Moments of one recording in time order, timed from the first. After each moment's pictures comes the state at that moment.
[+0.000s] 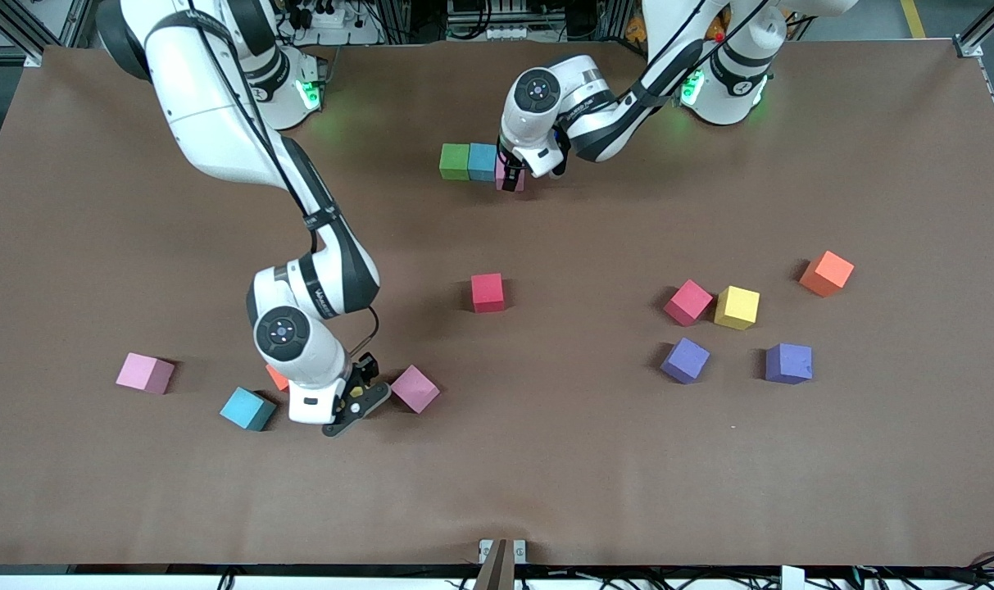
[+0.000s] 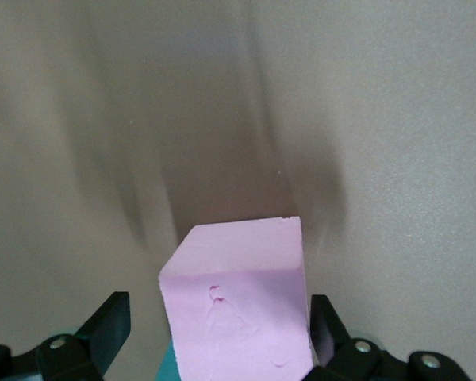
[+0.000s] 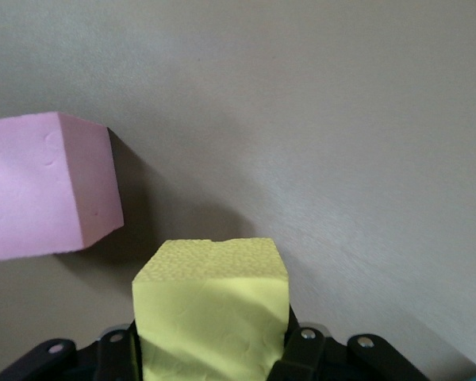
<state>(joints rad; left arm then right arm) -0.38 0.48 -0.72 -2.24 0.04 2.59 -2.48 0.41 0.80 -0.09 -1.41 0.03 2.28 -0.37</state>
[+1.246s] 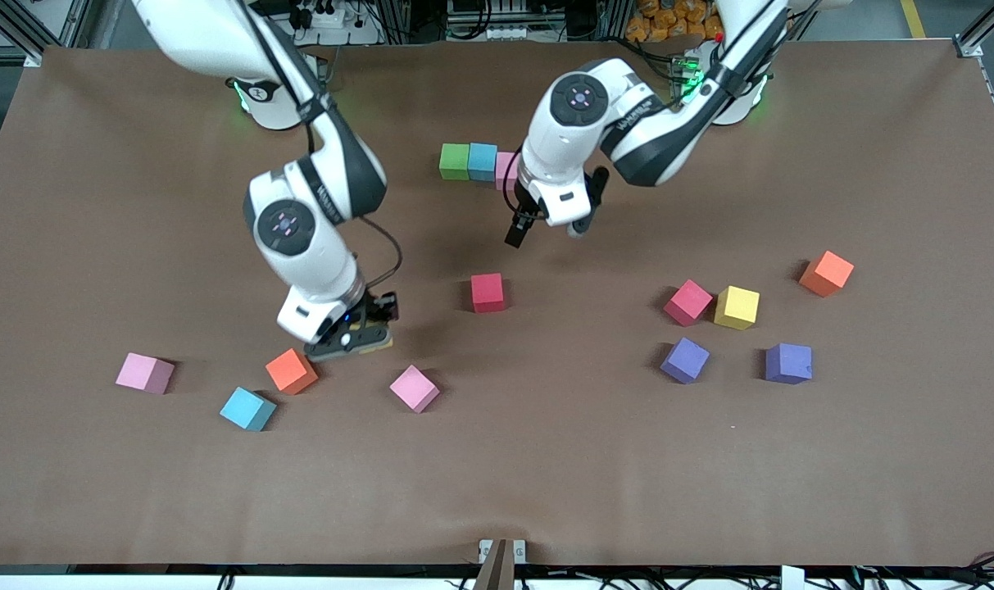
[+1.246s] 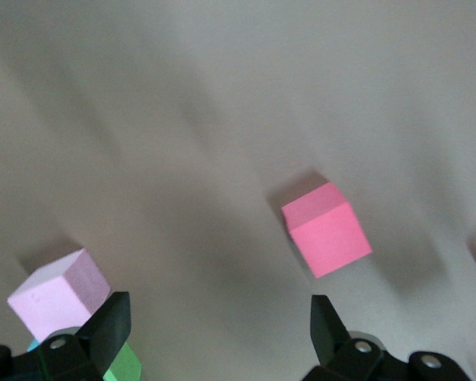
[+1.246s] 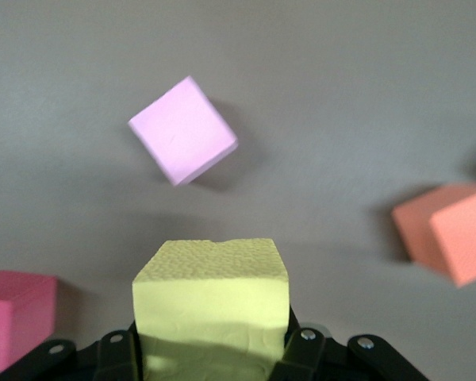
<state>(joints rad) -0.15 0.37 -0.71 -1.91 0.09 2.30 -1.93 0.56 0.41 -0.08 -1.81 0.04 2.28 0.30</state>
